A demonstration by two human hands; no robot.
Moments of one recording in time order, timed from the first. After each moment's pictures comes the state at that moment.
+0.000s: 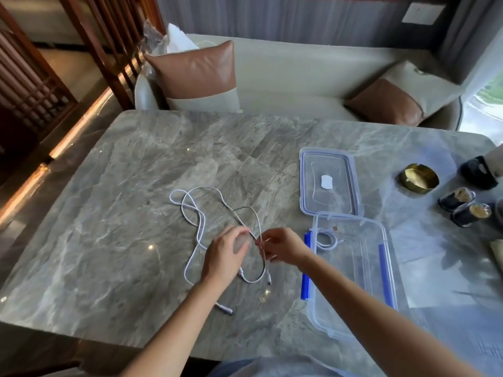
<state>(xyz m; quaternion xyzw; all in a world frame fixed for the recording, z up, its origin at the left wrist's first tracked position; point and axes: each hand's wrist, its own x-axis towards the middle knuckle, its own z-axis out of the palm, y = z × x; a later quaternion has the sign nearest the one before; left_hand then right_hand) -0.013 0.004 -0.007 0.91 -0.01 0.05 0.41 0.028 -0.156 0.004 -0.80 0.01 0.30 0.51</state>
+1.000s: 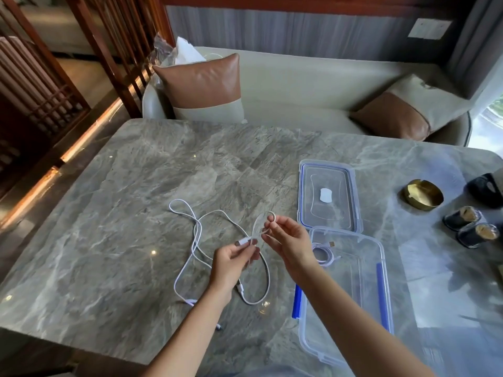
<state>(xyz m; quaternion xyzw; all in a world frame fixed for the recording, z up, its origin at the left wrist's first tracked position) -0.004 -0.038 -0.002 0.63 0.24 -0.07 0.74 0.040 -0.166 0.026 -0.51 0.12 0.16 0.83</state>
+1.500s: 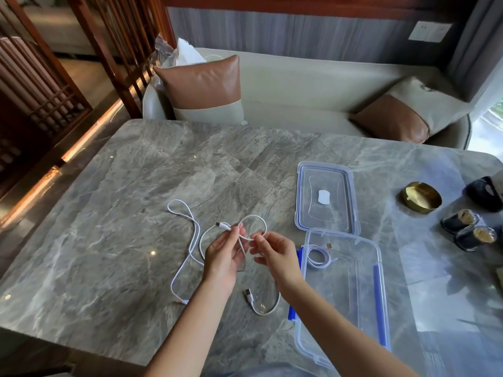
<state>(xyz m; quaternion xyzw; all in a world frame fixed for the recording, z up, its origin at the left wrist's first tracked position) 0.007 -0.046 0.032 0.39 0.32 0.01 0.87 0.015 -0.154 0.023 -0.65 0.06 0.15 0.74</state>
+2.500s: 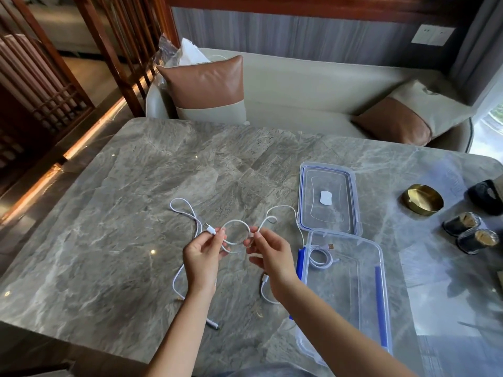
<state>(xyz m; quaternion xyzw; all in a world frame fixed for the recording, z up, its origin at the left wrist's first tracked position) -0.007 -0.014 0.014 0.58 0.28 0.15 0.75 0.010 -0.139 0.030 -0.60 0.11 0.19 0.77</state>
